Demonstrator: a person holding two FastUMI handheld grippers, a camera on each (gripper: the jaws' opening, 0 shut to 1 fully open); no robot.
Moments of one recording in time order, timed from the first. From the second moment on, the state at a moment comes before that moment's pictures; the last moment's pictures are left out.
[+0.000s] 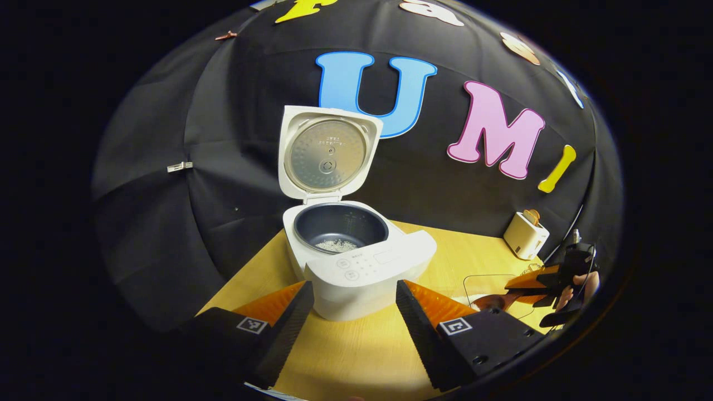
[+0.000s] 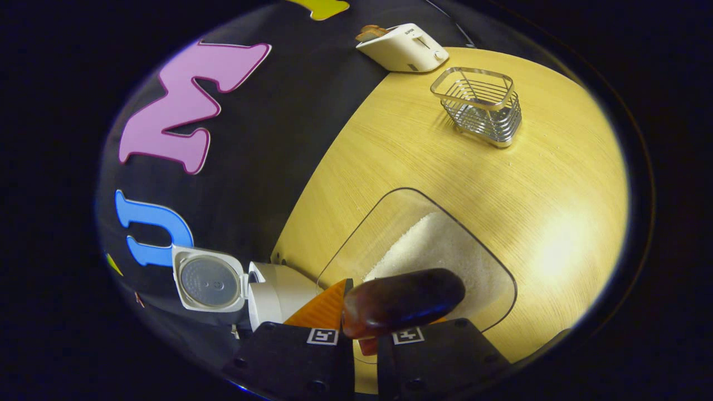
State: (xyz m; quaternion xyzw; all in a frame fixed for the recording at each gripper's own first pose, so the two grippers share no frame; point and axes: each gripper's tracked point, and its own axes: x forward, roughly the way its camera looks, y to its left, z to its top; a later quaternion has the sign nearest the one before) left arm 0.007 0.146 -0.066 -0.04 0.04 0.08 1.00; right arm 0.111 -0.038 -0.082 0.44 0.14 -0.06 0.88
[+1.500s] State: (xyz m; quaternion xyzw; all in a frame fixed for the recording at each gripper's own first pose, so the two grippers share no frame) left arm -0.008 0.197 -0.058 -0.07 0.04 0.11 0.99; right arm 0.151 0.098 0.102 0.46 0.09 0.10 0.88
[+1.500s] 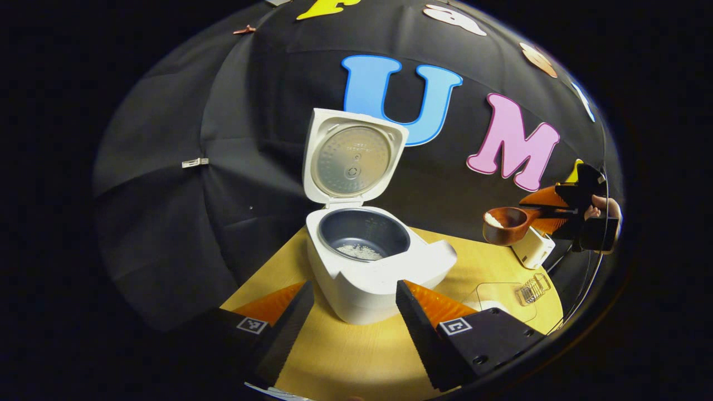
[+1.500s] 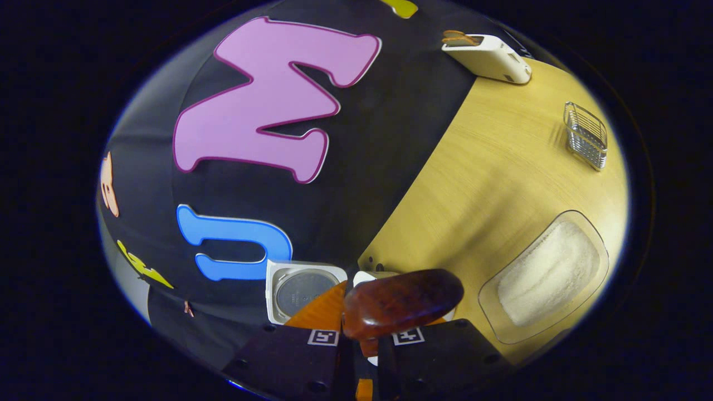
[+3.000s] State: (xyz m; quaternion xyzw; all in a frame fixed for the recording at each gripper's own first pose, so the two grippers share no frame) left arm -0.032 0.297 -0.091 -0.14 0.05 0.22 0.96; right arm 0.288 0.306 0.049 -0.12 -0.01 0.18 0.98
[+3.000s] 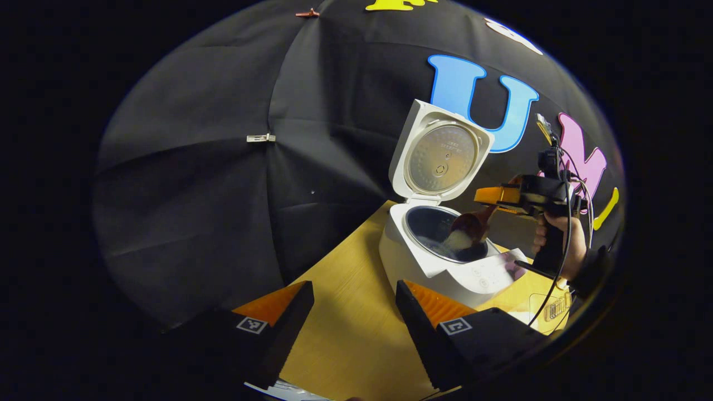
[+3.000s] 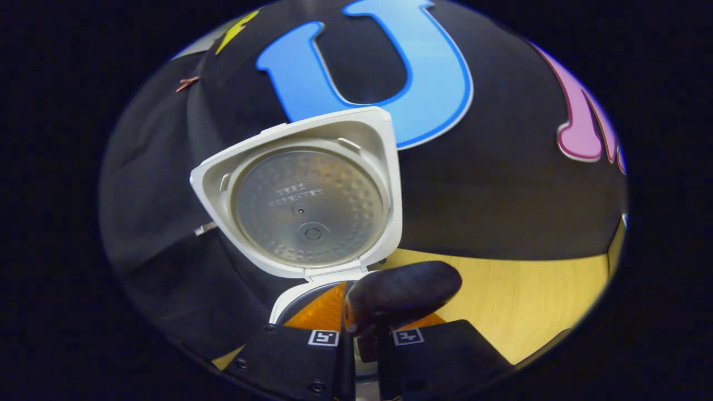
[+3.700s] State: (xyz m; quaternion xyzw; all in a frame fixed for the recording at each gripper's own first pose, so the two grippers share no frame) left arm -0.033 0.315 -0.098 -0.17 0.03 0.23 0.96; right arm 0.266 0.355 0.029 -0.30 -0.07 0.24 0.92
